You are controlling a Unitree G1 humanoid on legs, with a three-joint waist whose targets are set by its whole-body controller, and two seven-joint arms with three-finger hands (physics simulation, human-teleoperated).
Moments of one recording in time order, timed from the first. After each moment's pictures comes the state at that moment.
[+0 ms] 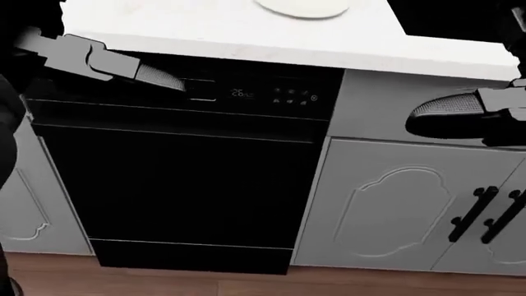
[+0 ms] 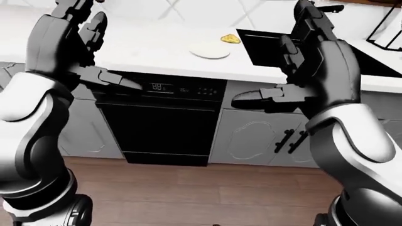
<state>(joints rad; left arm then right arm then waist) -0.84 0.25 0.09 -0.55 0.06 0.99 -0.19 -0.57 -0.64 -0.41 -0.74 1.04 1.05 -0.48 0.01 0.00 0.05</state>
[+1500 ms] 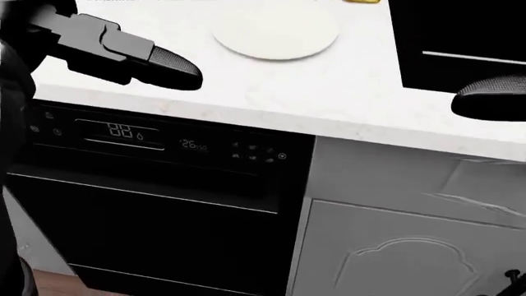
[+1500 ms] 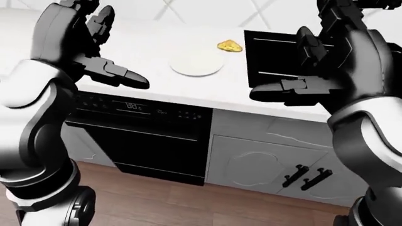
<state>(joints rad) -0.92 0.24 0.07 -0.49 0.10 1.02 -0.23 -0.56 -0.75 -0.48 -0.69 1.10 1.03 -0.48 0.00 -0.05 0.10</state>
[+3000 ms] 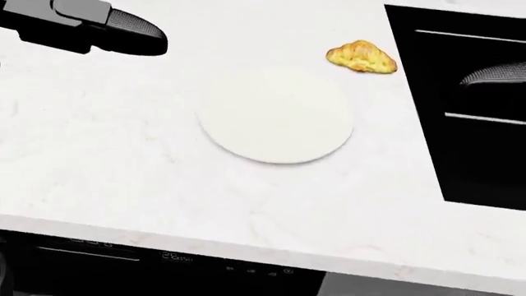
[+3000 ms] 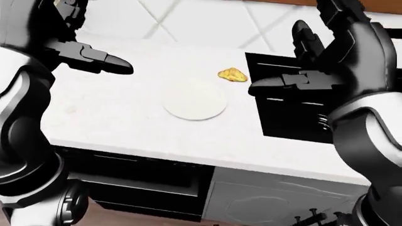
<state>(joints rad) -0.97 0.30 0.13 -0.49 0.10 1.03 -0.21 -0.58 -0.77 -0.46 -0.67 1.20 0.97 -0.53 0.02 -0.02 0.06</state>
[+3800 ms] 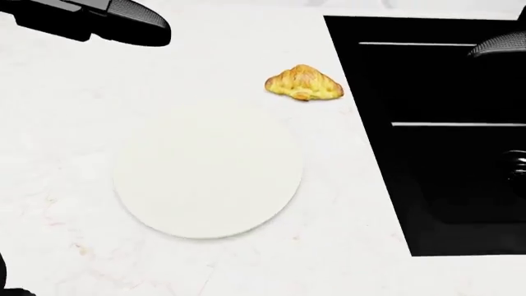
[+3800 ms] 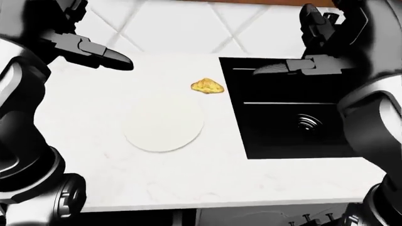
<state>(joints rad) -1.02 0.32 0.11 -0.49 0.08 1.07 -0.23 -0.67 -0.84 -0.44 -0.63 1.21 1.01 -0.55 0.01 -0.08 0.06</state>
